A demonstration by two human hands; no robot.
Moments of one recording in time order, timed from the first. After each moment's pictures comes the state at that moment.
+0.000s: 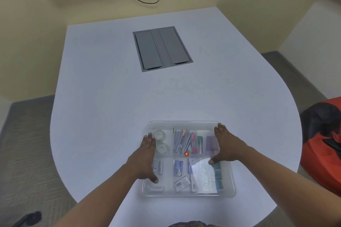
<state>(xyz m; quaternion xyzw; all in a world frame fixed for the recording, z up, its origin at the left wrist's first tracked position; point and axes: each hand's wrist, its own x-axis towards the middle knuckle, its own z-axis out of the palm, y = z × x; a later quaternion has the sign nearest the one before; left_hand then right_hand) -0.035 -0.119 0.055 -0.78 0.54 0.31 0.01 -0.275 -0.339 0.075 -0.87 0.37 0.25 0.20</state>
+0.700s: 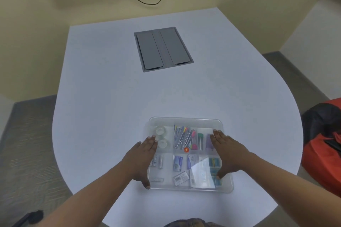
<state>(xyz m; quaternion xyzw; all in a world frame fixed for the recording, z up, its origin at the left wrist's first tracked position) -0.028 -0.108 0.059 -0.72 0.63 0.23 0.14 -0.290 -0.317 0.073 -0.91 0.27 0.30 0.10</state>
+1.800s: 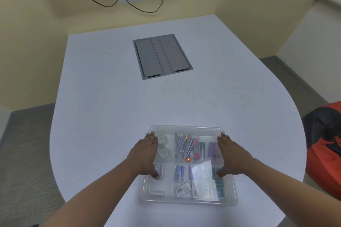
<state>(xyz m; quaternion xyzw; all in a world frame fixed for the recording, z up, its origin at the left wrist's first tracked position) -0.012 -0.153 0.075 -0.77 0.59 0.24 0.07 -0.276 -0.331 0.084 -0.88 0.36 0.24 0.18</state>
